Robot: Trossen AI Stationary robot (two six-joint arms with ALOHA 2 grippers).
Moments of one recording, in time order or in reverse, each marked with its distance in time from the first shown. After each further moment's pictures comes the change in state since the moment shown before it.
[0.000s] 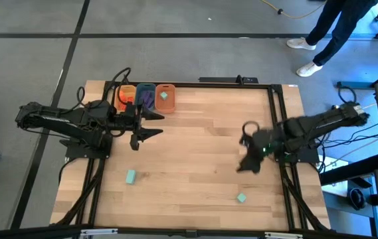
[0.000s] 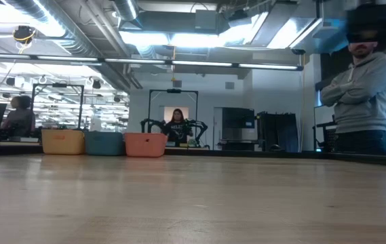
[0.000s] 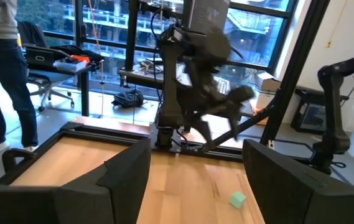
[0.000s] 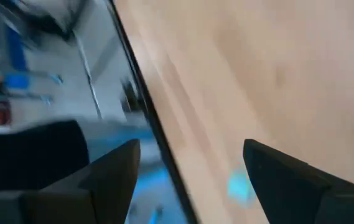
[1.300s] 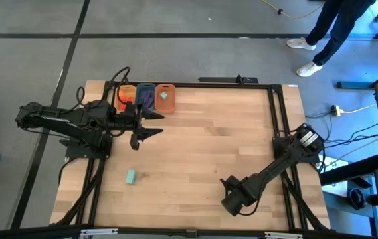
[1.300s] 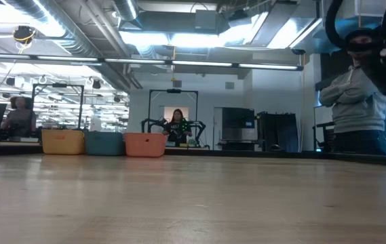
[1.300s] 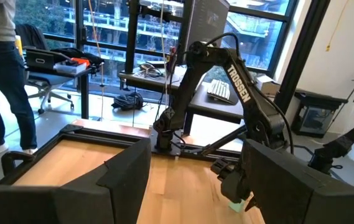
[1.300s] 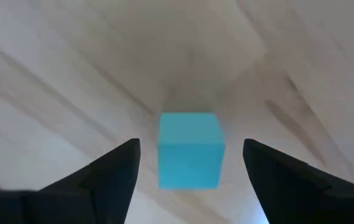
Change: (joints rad) left arm 0.000 0.000 0.000 0.013 -0.002 -0.002; right arm 0.385 0.870 0.302 -0.250 0.082 0.396
